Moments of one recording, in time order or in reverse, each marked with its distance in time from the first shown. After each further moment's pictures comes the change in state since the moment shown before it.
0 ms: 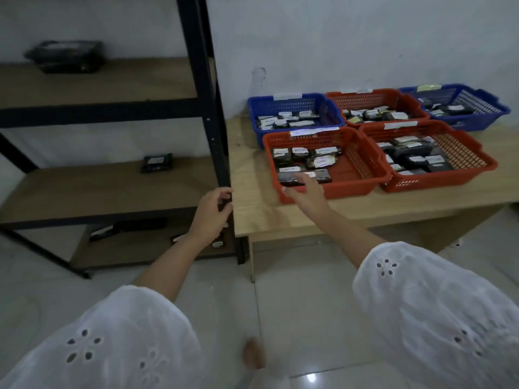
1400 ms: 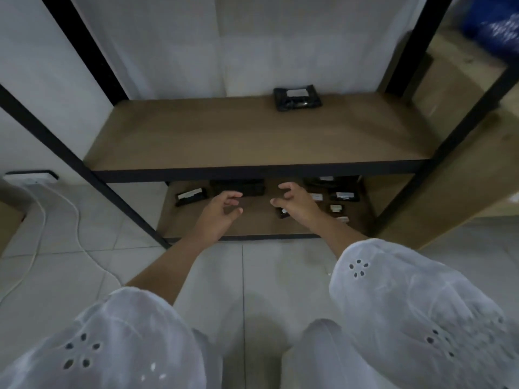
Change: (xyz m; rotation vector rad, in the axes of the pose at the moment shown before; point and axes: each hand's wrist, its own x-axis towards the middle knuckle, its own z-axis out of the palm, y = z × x) left_hand 0.044 -0.564 -0.237 -0.126 -0.153 -0.222; right_hand 0.053 -0.022 0.644 -0.041 -0.342 0.163
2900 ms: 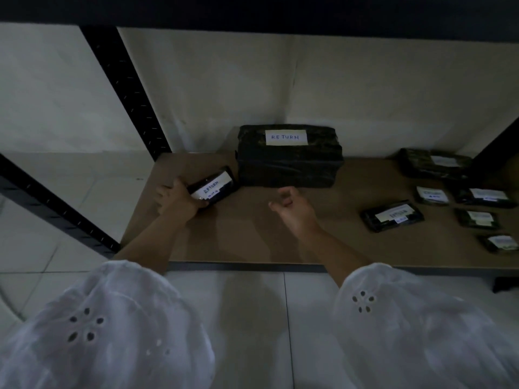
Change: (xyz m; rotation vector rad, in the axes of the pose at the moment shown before) left_hand 0.294 -0.408 -0.014 0.338 0.349 -0.415; right_hand 0.324 0.179 0.292 -0.037 0.173 -0.134
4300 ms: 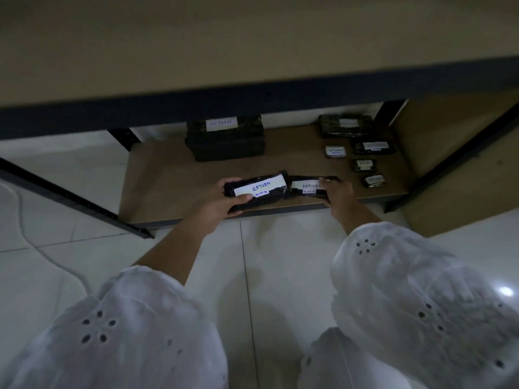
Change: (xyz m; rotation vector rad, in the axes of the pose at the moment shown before) left_hand -0.257 0.152 -0.037 -0.733 -0.662 -0.022; right_hand -0.139 0.001 -0.255 0.599 0.284 0.738
